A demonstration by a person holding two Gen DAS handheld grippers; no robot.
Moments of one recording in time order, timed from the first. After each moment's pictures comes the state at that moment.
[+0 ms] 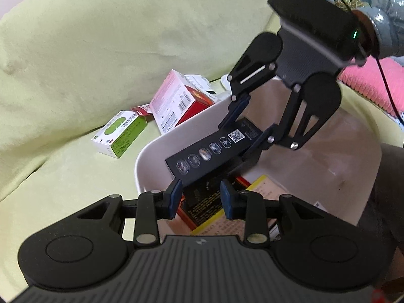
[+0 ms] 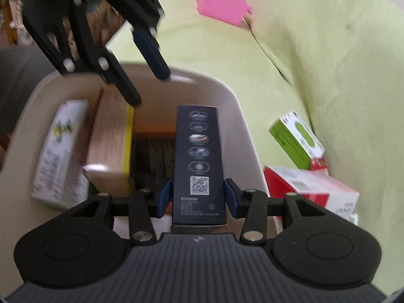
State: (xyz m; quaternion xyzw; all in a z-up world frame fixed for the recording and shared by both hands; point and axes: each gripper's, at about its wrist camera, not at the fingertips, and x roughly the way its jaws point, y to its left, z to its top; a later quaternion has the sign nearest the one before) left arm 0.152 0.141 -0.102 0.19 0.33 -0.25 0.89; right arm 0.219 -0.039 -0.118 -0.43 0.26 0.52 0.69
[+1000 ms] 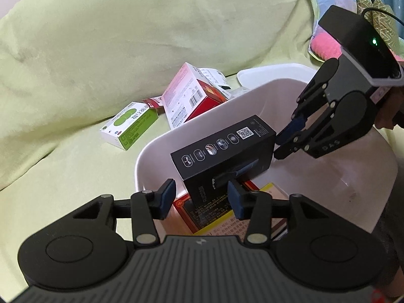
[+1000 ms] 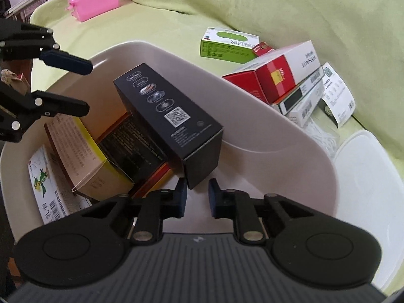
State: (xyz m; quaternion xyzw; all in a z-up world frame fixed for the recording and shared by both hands) left arm 0.160 0.129 -0.109 0.18 0.35 -0.20 0.90; right arm 0.225 -0.071 -0.136 -0.21 0.45 0.33 0.80
